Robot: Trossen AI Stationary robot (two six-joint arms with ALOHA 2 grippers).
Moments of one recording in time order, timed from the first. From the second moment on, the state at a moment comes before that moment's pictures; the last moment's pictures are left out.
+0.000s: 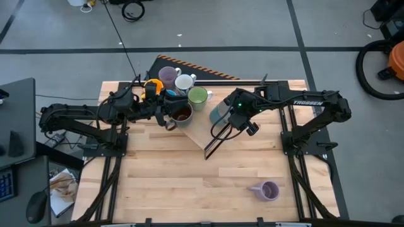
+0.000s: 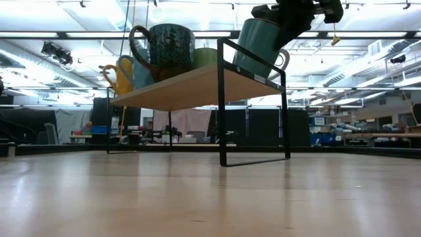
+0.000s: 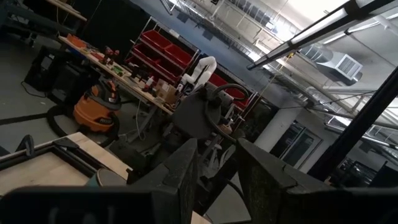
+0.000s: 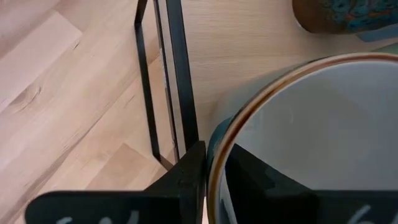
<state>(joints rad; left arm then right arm) 0.00 1.09 1.02 0.29 -0.20 -0.59 -0.10 1.42 1.41 -1.02 -0.02 -0.84</state>
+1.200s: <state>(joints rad) 0.00 1.09 1.02 0.29 -0.20 -0.59 -0.10 1.42 1.41 -0.93 -0.05 -0.89</state>
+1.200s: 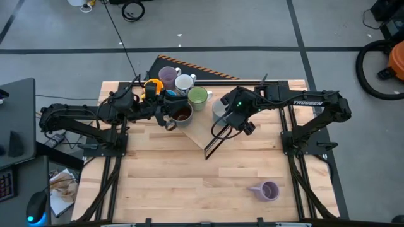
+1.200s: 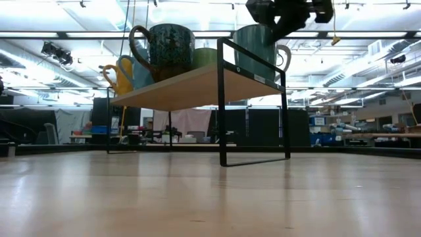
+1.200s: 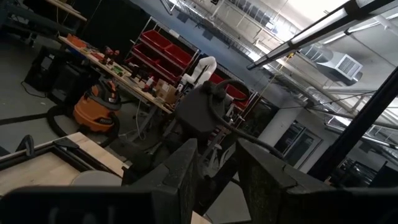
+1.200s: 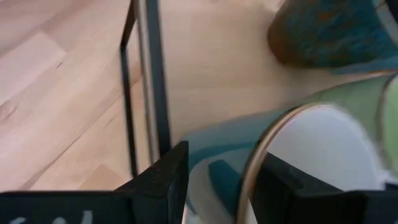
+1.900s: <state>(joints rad) 0.00 1.09 1.02 0.29 -0.20 -0.62 -0.11 1.42 1.41 -0.88 -0.10 -0.94</state>
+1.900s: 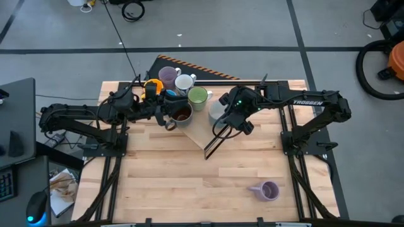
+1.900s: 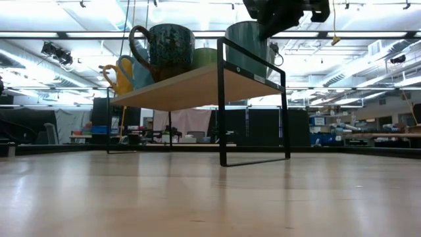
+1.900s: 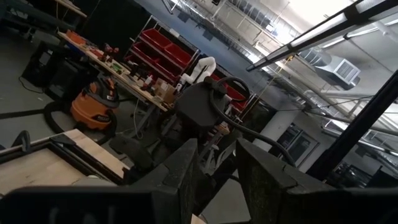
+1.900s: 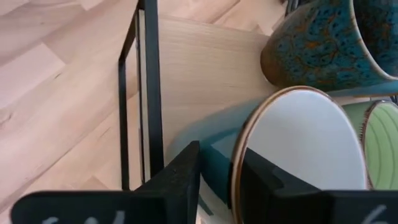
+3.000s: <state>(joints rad) -0.01 1.09 1.02 0.29 -0.20 -0.63 -0.09 1.42 1.41 -0.85 -0.05 -0.89</state>
